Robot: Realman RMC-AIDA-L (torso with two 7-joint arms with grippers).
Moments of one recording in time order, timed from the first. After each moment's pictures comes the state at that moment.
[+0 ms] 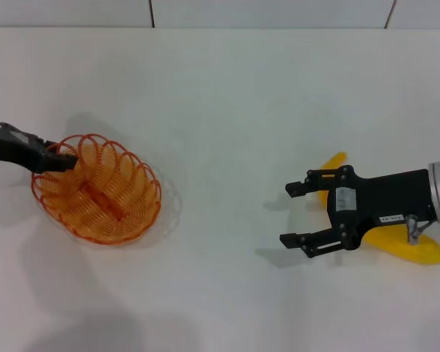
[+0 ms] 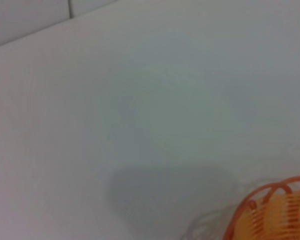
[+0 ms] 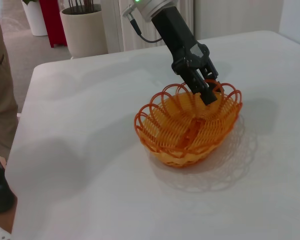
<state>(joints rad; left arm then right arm) -0.68 -1.97 0.81 0.75 2.48 1.25 -1.87 0.34 2.04 -1.24 -0.99 -1.88 -1.46 1.44</state>
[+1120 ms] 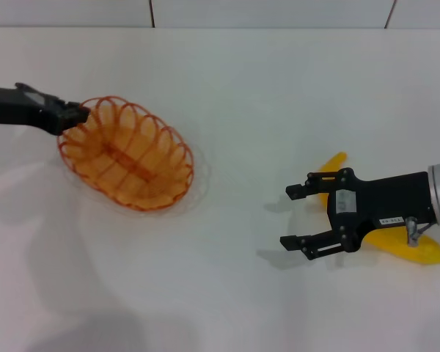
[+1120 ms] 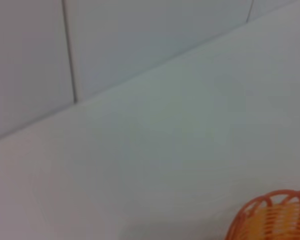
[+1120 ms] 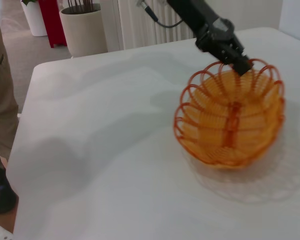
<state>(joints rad) -0.68 -1.98 0.81 0.79 2.31 1.22 -1.79 0.34 2.04 -1.24 -0.98 -1.88 -1.46 1.45</state>
